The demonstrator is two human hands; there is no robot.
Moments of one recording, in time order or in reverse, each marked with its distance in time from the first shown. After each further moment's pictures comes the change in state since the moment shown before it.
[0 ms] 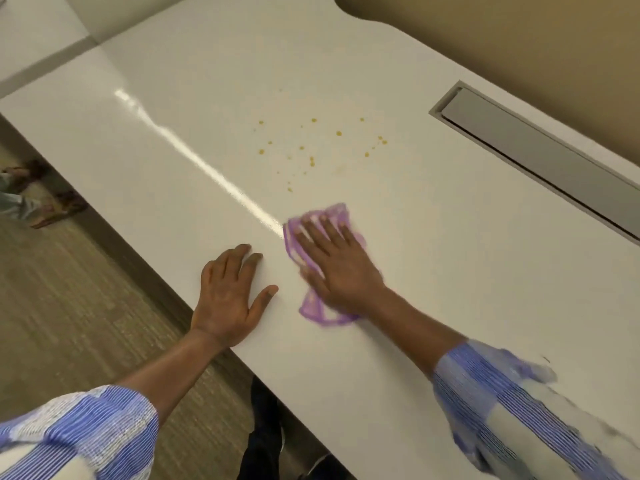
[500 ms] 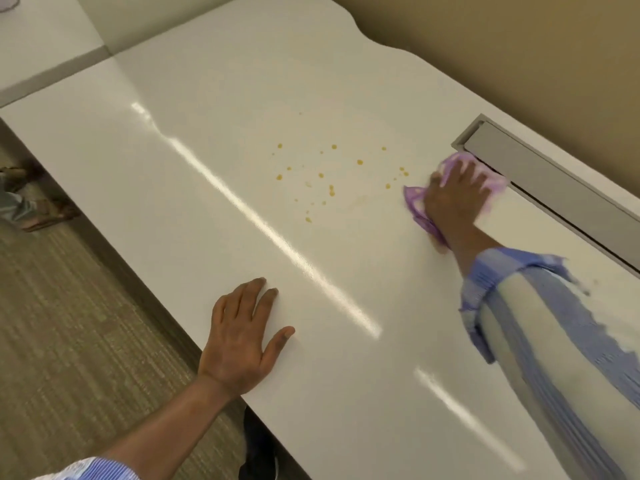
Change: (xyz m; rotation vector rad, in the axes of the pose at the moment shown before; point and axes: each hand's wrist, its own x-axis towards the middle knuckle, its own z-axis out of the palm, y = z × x) left_hand -0.002 -0.002 0.006 -0.026 0.041 0.009; right_hand 0.092 0.197 -0.059 0.027 0.115 1.012
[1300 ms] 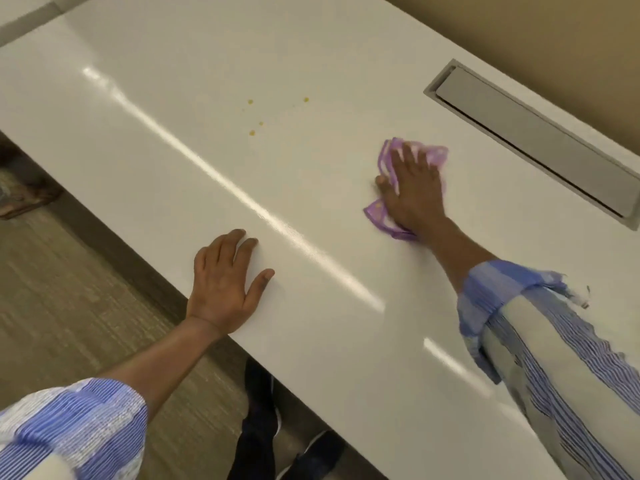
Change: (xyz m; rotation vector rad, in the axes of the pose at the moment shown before) left_hand 0.005 0.001 -0.005 -0.007 -0.024 -0.012; right_hand -0.106 0.025 0.003 -0.058 -0.032 -0.441
